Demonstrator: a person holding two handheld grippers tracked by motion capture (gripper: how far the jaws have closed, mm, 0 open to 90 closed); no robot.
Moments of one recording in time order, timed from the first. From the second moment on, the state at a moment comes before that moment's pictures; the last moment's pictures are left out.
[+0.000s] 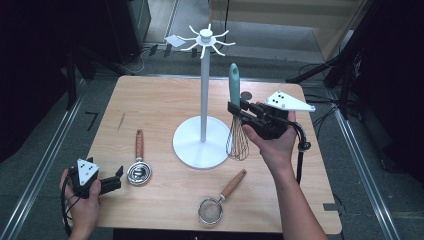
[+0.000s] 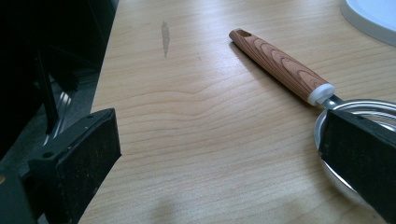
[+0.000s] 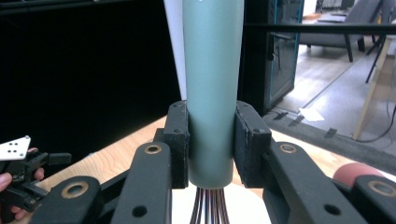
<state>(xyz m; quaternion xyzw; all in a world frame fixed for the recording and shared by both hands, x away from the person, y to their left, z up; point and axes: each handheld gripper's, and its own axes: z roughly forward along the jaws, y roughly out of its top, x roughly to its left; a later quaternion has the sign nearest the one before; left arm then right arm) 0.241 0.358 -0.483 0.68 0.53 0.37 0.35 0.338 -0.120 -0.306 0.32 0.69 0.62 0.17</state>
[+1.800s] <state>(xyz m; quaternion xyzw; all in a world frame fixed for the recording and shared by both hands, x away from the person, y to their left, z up) 0.241 0.359 -0.483 0.68 0.53 0.37 0.35 0.334 -0.106 -0.275 0.25 0.67 0.69 0.15</state>
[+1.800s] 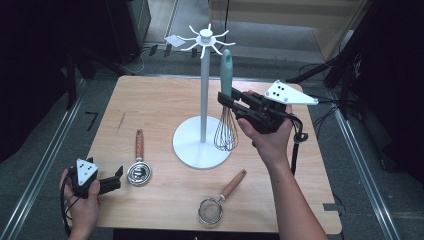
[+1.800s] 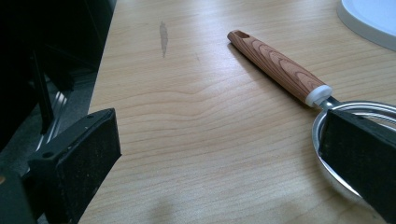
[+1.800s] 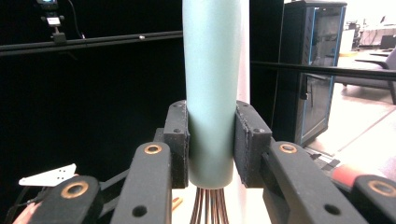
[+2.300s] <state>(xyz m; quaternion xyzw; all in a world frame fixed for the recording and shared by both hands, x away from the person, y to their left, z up) 0.242 0.359 -0.483 0.68 0.53 0.37 0.35 0.341 -0.099 -0.275 0.26 0.67 0.68 0.15</state>
